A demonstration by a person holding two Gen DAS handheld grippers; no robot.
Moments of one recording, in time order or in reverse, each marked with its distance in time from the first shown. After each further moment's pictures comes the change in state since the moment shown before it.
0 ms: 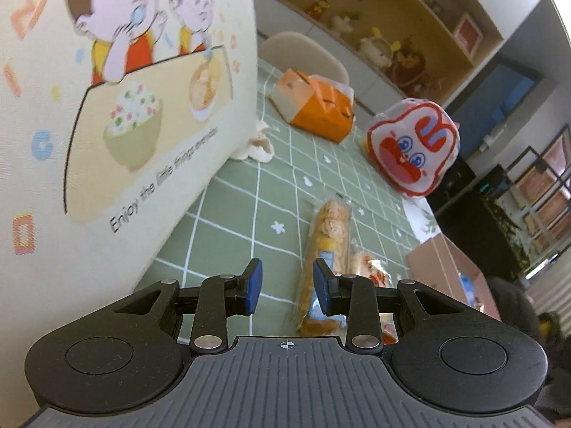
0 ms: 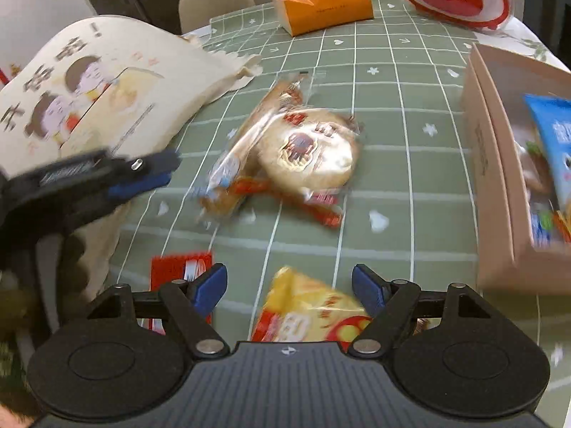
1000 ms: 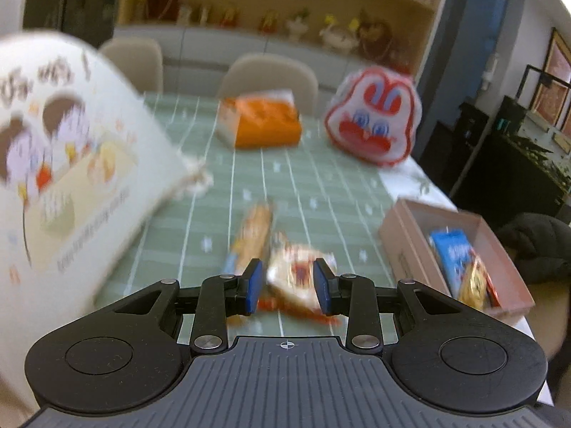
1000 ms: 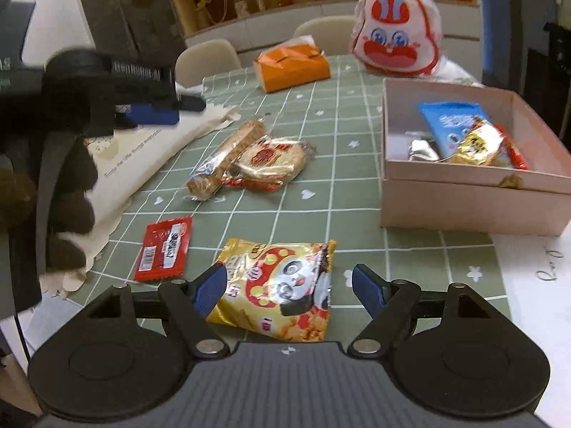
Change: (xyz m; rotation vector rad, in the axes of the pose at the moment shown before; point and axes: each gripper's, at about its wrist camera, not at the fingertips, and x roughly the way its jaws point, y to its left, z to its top) left arm -0.027 -0.135 -0.032 0.309 -0.007 0.164; right arm -0.072 -0.032 -0.079 0.010 -0.257 -0.049
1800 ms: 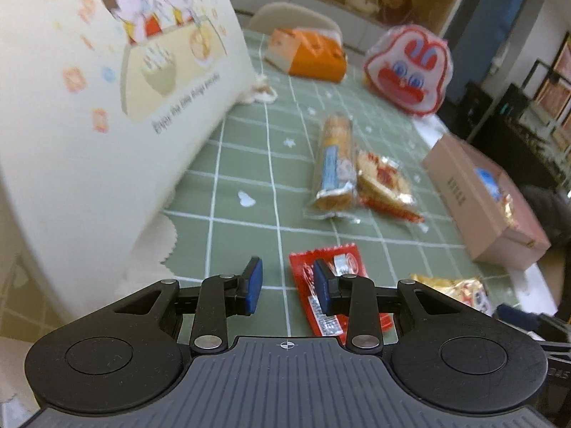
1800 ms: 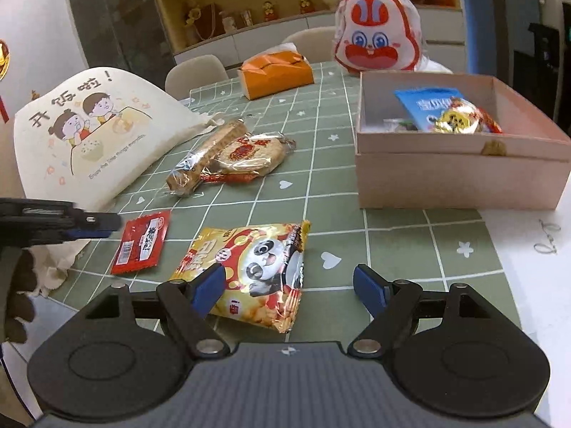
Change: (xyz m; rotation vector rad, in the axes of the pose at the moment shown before) left arm 0.000 0.103 -0.061 -0.067 0.118 -0.048; right arm 0.009 -0.018 -0.028 0.009 -0.056 -0.016
